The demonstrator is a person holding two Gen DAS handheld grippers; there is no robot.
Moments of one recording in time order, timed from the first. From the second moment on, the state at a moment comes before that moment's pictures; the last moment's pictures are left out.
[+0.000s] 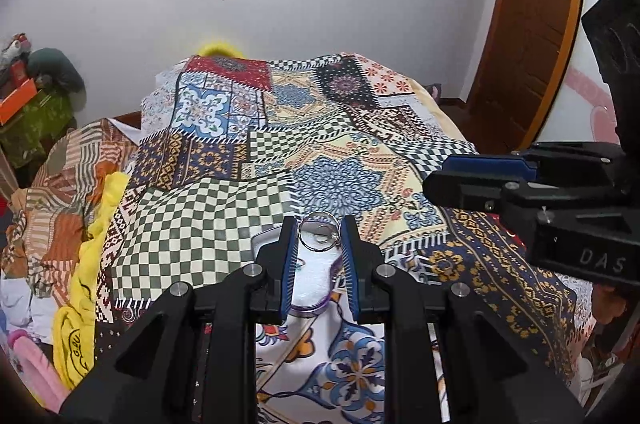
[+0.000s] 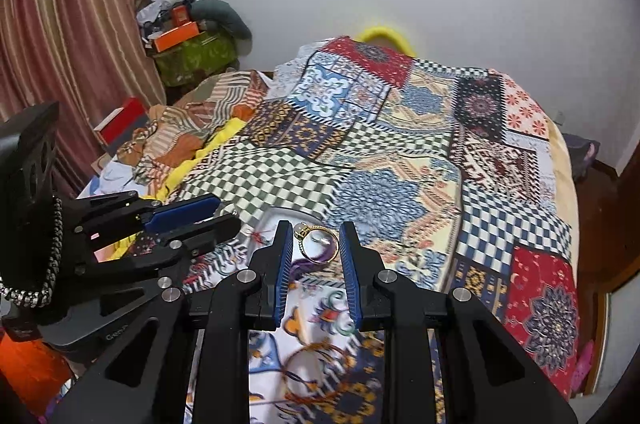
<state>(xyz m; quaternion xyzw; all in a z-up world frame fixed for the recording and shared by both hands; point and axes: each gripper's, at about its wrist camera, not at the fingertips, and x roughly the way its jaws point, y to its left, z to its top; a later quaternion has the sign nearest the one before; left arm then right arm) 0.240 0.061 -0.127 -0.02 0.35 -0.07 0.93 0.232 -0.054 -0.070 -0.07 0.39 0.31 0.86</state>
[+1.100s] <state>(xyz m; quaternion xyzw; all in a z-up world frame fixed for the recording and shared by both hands) 0.289 0.078 -0.215 -0.05 0.45 -0.09 0.89 0.287 0.001 -0.157 -0.08 0.52 0.30 0.80</state>
